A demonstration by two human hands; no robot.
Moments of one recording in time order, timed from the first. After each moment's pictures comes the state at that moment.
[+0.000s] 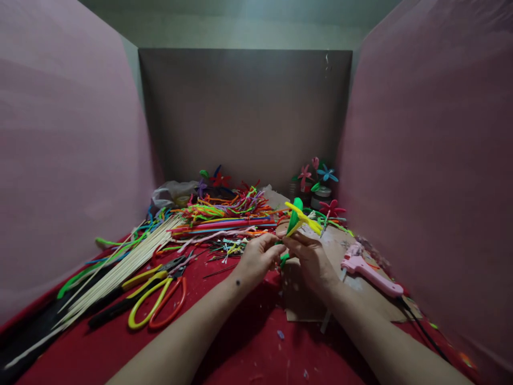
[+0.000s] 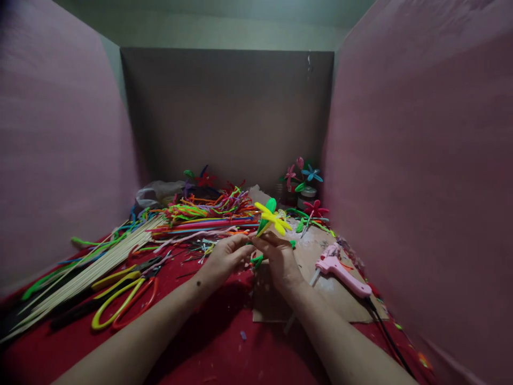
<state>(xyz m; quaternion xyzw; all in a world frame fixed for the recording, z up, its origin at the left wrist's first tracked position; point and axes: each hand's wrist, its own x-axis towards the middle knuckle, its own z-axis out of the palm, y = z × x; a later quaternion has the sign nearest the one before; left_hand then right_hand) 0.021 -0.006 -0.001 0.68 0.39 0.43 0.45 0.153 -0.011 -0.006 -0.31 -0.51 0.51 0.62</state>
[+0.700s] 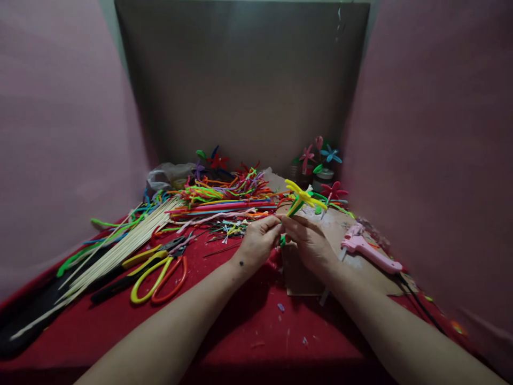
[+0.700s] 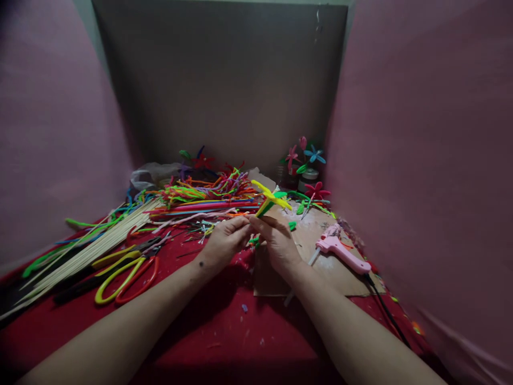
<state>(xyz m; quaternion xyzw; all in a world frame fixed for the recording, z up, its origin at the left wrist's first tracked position) 0.028 -0.008 -0.009 0.68 0.37 0.48 0.42 0.155 -0.008 -0.021 -0.32 -0.52 0.51 0.61</state>
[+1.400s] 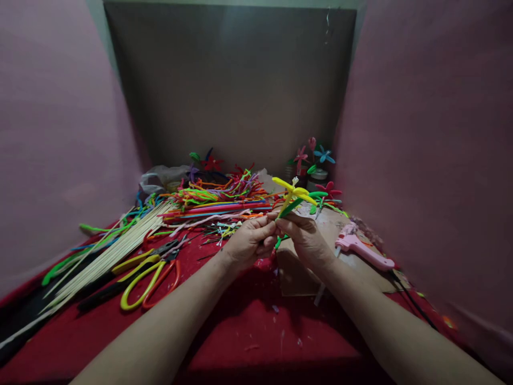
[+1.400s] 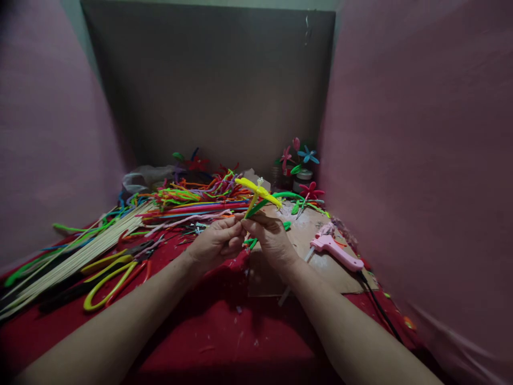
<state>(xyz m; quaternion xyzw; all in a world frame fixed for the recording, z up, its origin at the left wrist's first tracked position) 0.017 -0.002 -0.005 0.52 0.20 0.40 0.73 0.160 -0.006 -0.014 -0.27 -0.60 0.44 0.61</state>
